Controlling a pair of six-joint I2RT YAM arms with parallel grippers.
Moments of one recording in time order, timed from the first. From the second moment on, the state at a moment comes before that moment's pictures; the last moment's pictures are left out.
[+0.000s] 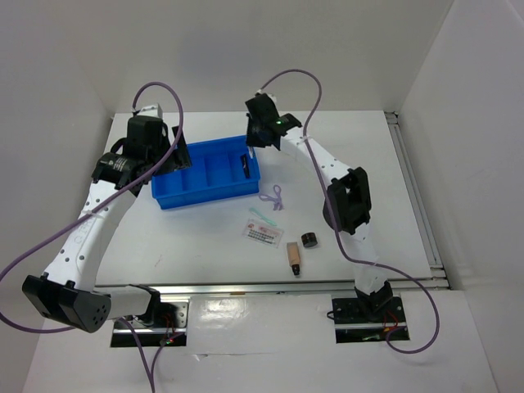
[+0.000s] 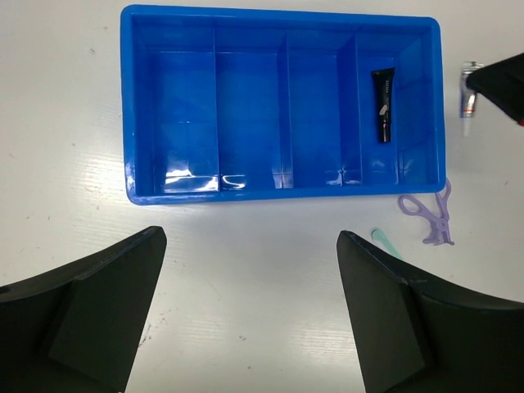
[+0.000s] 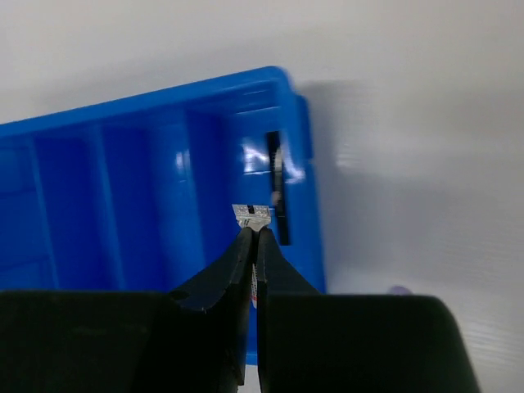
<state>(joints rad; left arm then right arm) -0.25 1.26 1.44 -0.85 -0.26 -0.40 0.56 2.25 2.17 -0.68 0.16 0.57</state>
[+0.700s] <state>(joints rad) -0.25 1.26 1.42 -0.88 -0.19 -0.45 0.59 1.92 1.67 -0.59 0.18 0.50</state>
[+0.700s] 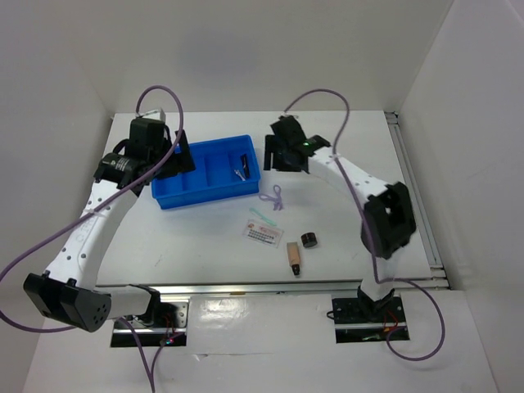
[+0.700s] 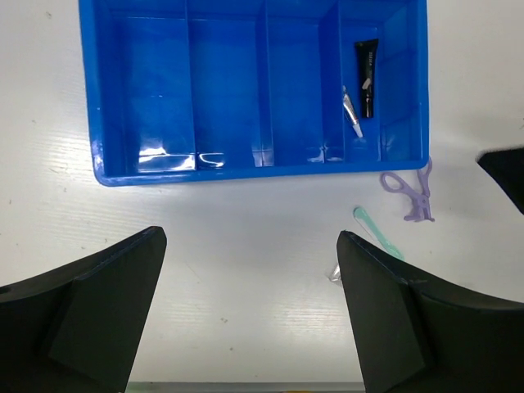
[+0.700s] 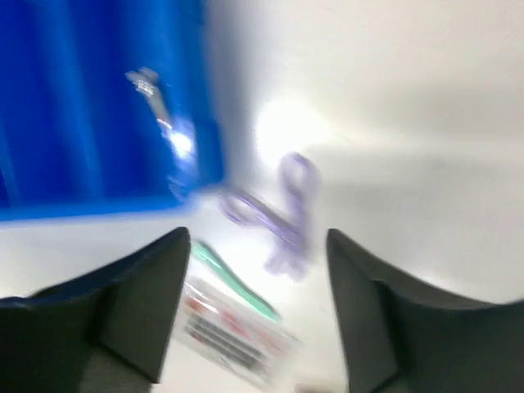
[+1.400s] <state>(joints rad) -0.29 1.33 1.40 -0.86 -0.09 -0.45 0.50 1.47 0.94 -0.67 0.10 0.59</state>
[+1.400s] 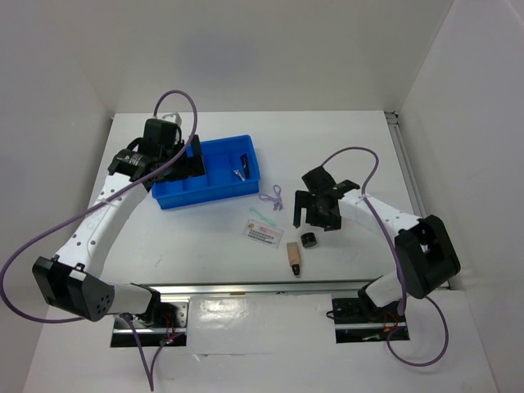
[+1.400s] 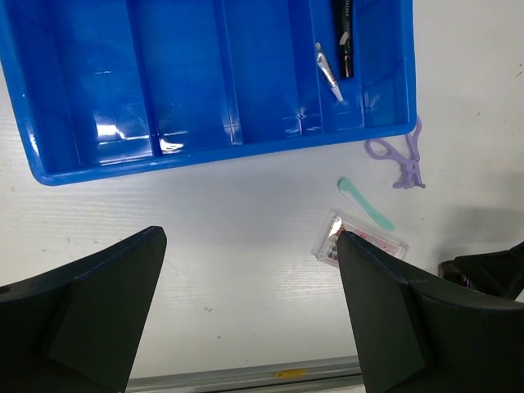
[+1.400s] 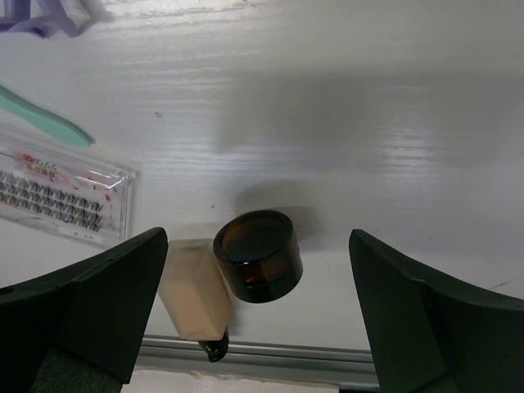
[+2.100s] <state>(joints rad) -0.29 1.35 1.40 -0.85 -0.08 -0.45 0.49 1.46 0.86 -0.64 0.03 0.57</state>
